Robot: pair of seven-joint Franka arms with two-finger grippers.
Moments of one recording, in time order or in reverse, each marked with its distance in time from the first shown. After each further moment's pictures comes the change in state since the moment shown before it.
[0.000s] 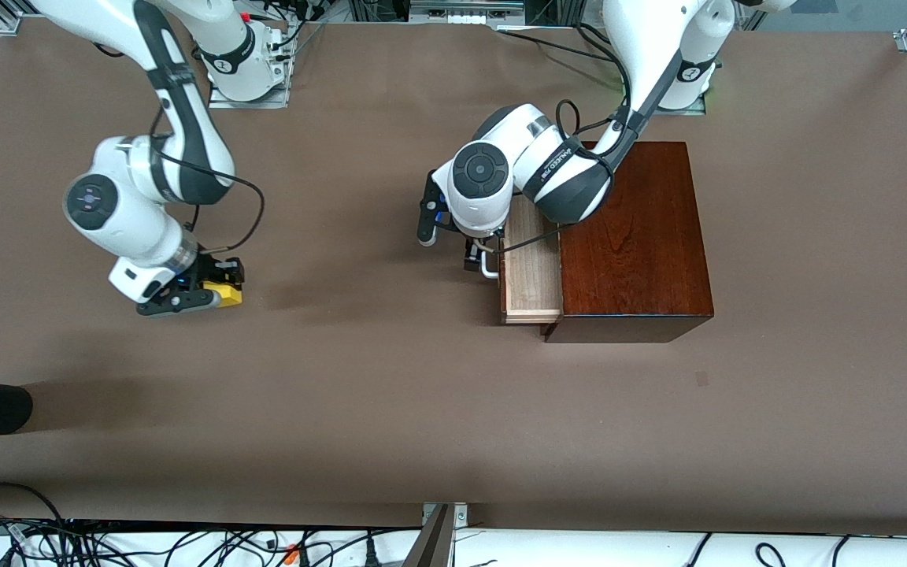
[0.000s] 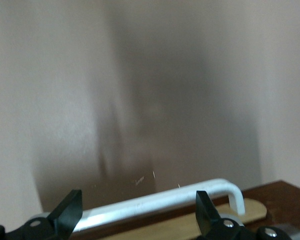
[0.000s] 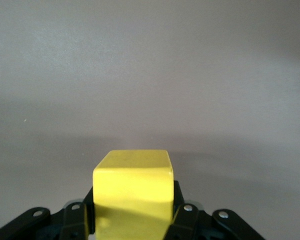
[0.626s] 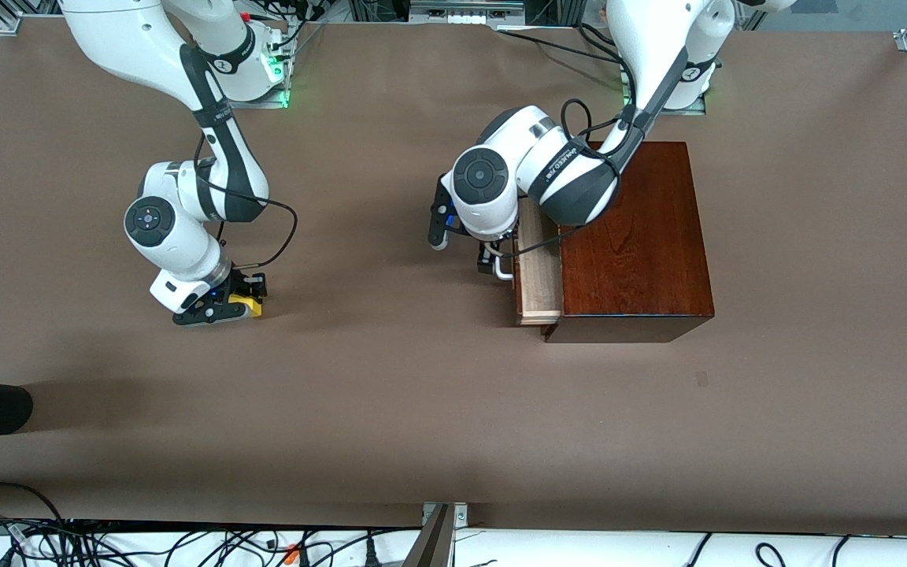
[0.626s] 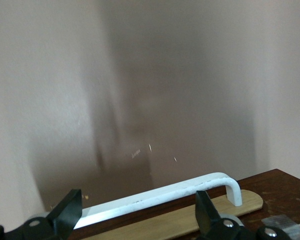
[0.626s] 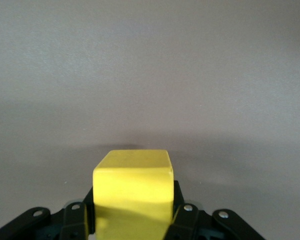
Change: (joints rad) left arm 0.000 -0.003 0.029 0.017 0.037 -0.100 0.002; right arm 0.027 0.122 0.000 -0.018 0.001 0.165 0.030
